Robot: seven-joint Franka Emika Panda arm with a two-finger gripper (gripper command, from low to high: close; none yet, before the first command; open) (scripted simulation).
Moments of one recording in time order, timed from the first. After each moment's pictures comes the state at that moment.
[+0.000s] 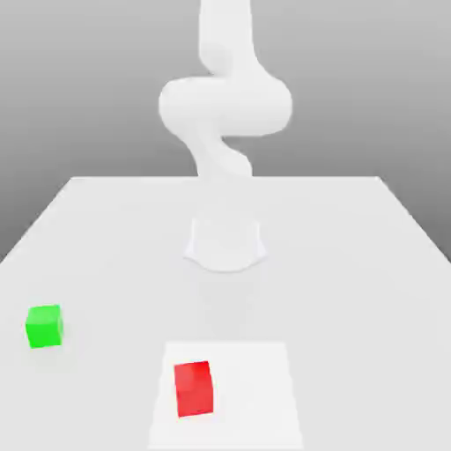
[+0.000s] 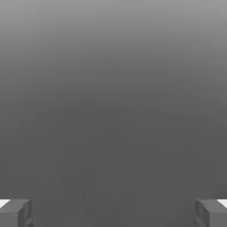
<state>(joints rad) 0.01 -0.71 -0.02 -2.34 0.00 2.35 0.77</state>
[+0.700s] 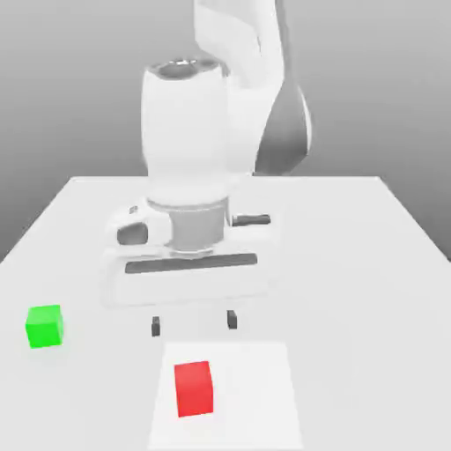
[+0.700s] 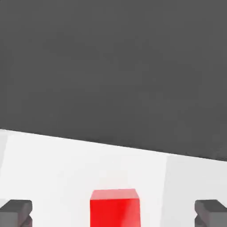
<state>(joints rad) 0.03 0.06 -0.13 -2.63 0.04 2.72 0.49</state>
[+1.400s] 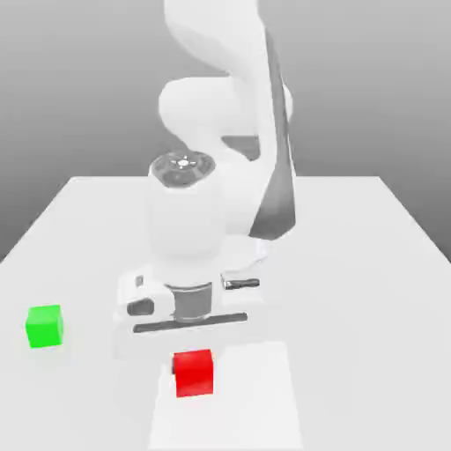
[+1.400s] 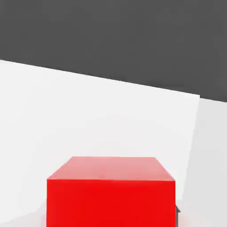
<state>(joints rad) -0.03 0.10 -0.14 -2.65 0.02 2.74 0.46</state>
